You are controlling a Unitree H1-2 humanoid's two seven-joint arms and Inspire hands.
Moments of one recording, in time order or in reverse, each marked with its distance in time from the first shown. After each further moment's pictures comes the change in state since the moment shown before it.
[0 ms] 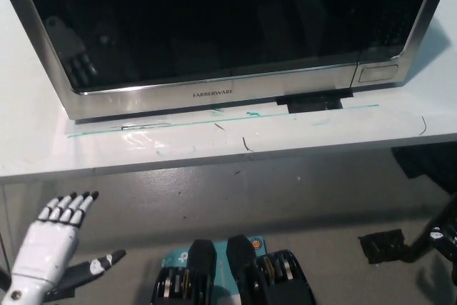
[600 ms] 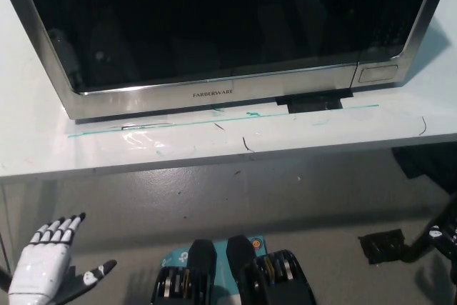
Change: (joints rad) left_arm -0.004 -0.041 0.036 0.114 -0.101 0.026 -0.036; right_arm -0.007 0.002 0.000 0.010 0.001 0.000 0.000
